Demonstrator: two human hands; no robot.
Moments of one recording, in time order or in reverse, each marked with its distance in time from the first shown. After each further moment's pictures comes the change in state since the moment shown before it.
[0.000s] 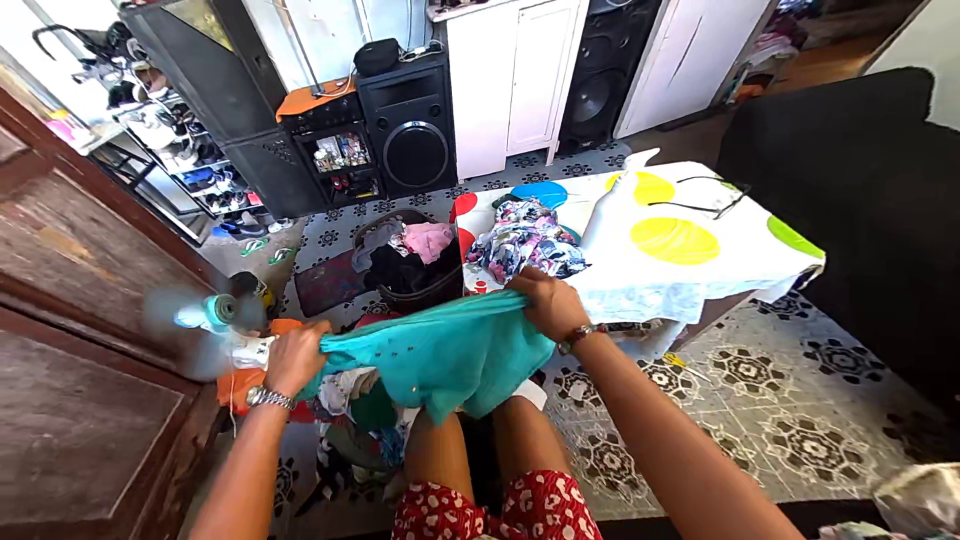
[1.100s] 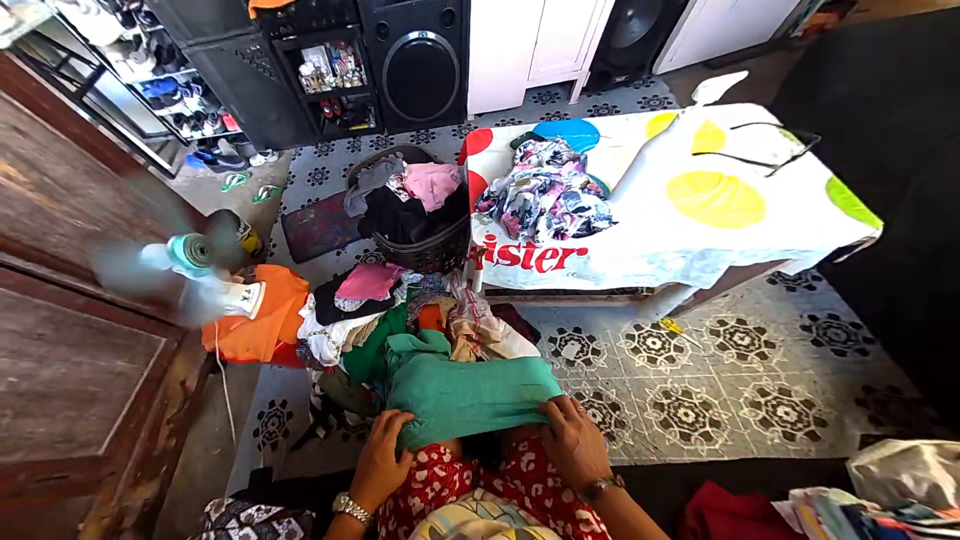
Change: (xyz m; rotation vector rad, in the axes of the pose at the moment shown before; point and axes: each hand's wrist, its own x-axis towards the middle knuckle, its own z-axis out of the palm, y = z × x) left_hand -0.172 0.072 0.230 -0.612 -0.065 0.049; right_hand -0.217 0.035 0.164 0.003 0.016 0.157
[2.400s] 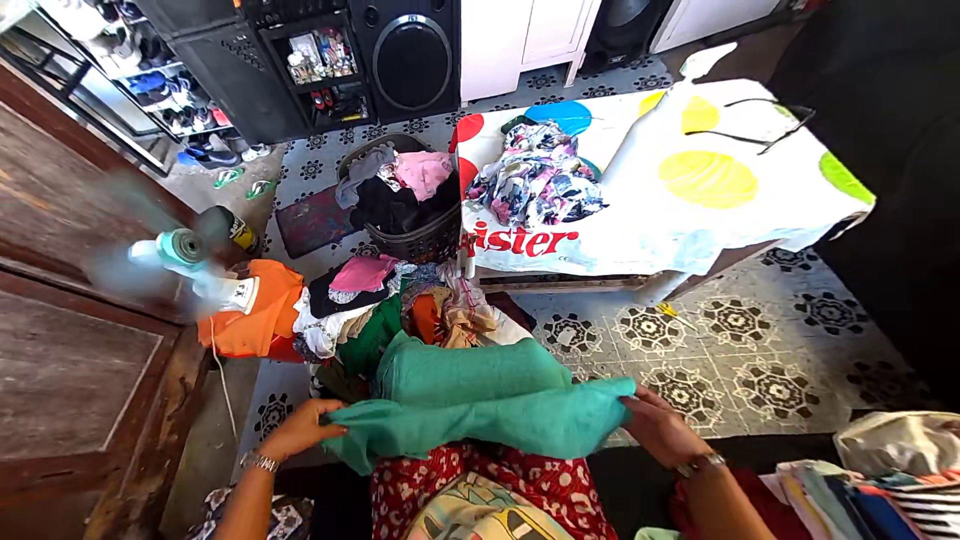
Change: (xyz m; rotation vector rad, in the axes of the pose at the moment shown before) left_hand 0.032 -0.055 -0.131 -0.252 -0.542 -0.185; right_hand -0.022 0.120 -0.055 1.354 -0.085 0.636
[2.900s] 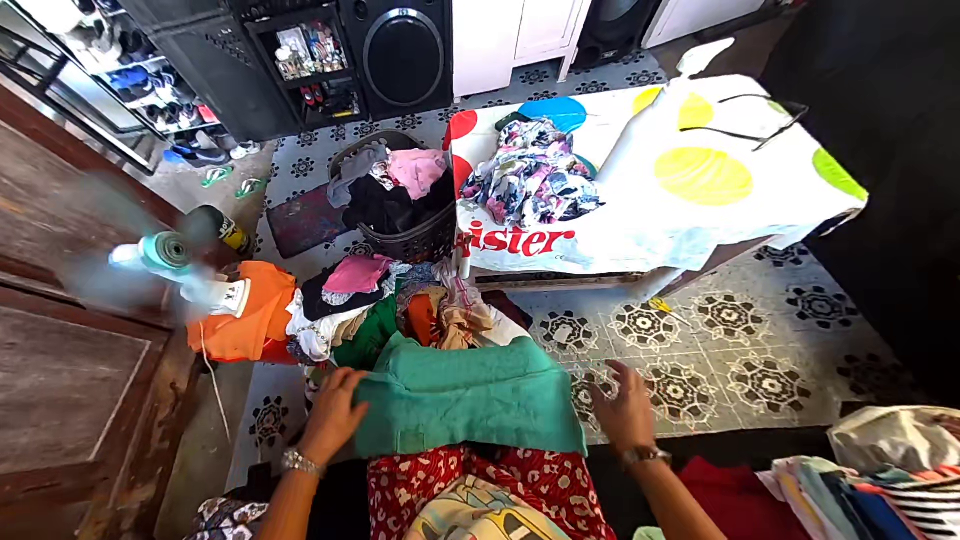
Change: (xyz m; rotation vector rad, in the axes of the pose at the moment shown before) left_hand 0.039 0.055 0.036 0.431 0.343 -0.057; right_hand 0.010 -0.007 0.056 -0.992 0.319 -0.202
